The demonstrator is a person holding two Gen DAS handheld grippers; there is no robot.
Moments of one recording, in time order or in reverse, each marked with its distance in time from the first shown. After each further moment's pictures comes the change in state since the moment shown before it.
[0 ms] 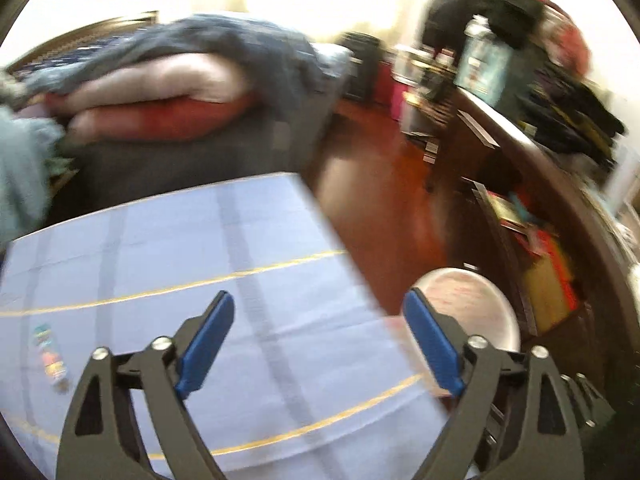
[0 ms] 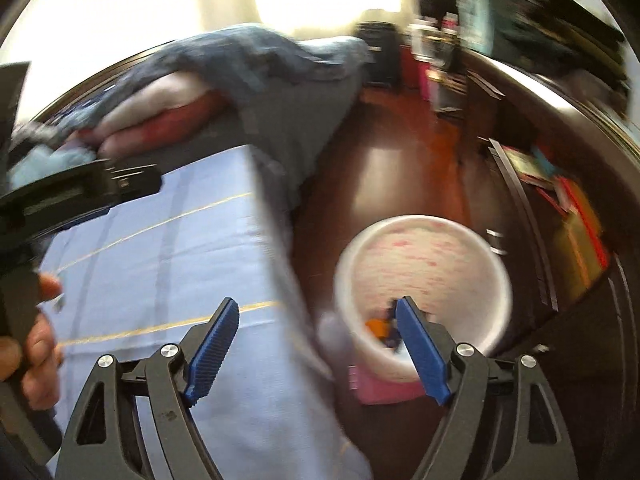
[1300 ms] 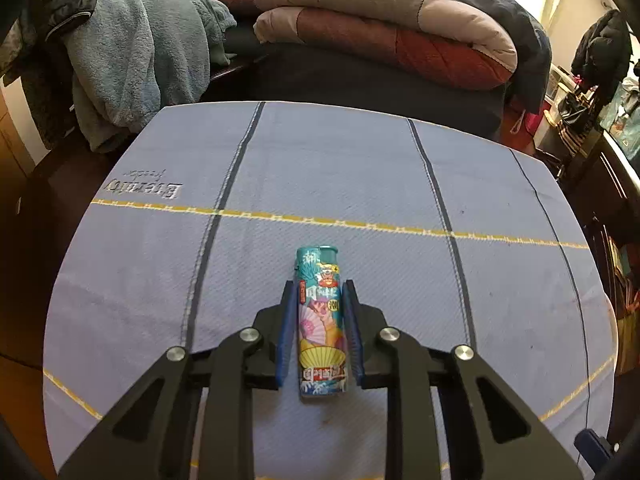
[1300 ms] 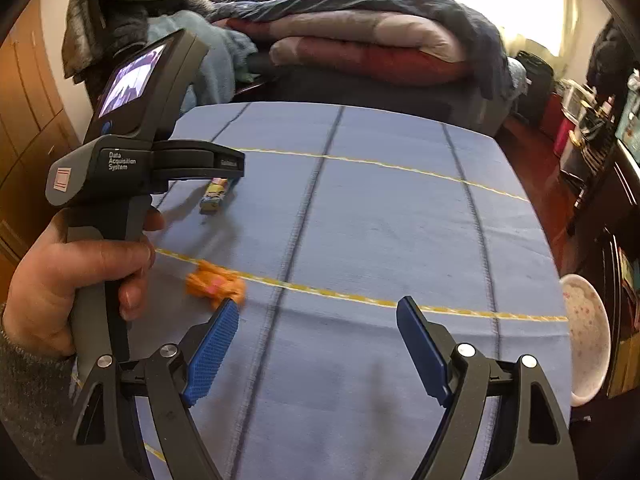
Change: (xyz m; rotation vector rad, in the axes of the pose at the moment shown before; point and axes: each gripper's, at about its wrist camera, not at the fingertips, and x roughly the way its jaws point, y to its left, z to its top) left arm 0.005 0.264 -0.063 -0.289 0.151 0.273; right arm 0.014 0.243 -0.047 -0.424 0.132 0.225
